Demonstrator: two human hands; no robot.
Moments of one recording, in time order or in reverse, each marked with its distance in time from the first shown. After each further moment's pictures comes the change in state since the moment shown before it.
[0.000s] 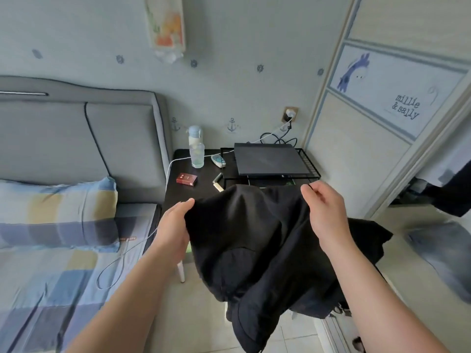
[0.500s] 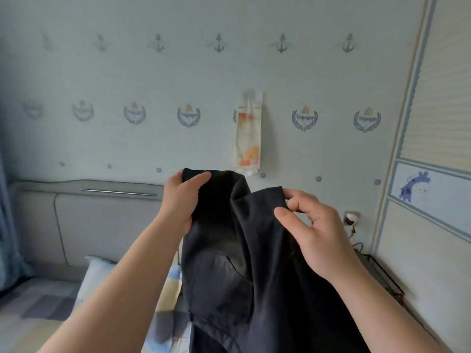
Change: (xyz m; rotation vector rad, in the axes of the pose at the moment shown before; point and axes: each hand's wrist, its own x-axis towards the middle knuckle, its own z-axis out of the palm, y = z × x) left_hand -0.093 0.297 -0.058 0.029 0.039 0.674; right_hand -0.035 -0.257 0.105 0.194 -0.339 -0.568
